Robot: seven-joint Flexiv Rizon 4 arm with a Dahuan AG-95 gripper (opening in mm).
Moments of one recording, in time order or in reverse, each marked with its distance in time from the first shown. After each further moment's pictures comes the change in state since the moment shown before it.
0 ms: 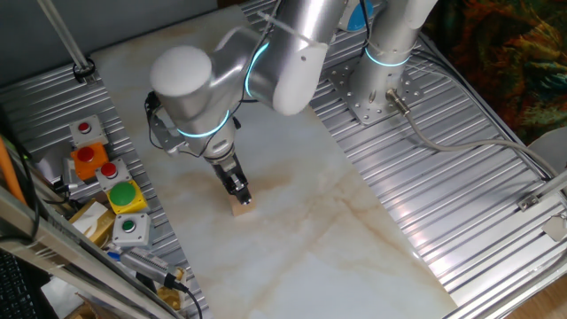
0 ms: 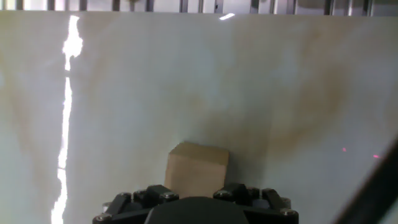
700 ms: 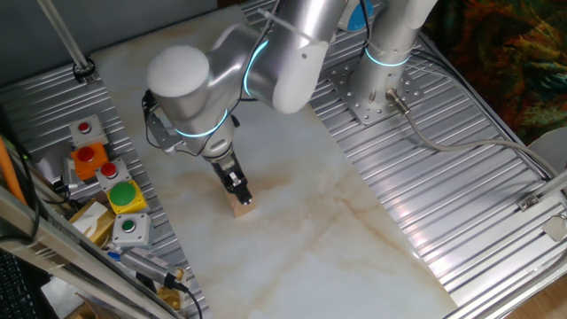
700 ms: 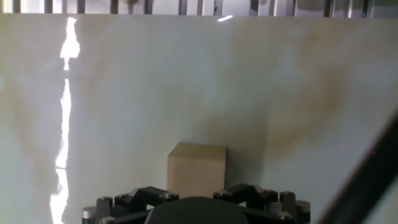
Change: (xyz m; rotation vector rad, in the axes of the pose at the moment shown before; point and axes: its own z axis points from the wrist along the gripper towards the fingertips) arm 0.005 -0.004 -0.020 0.031 0.015 0.012
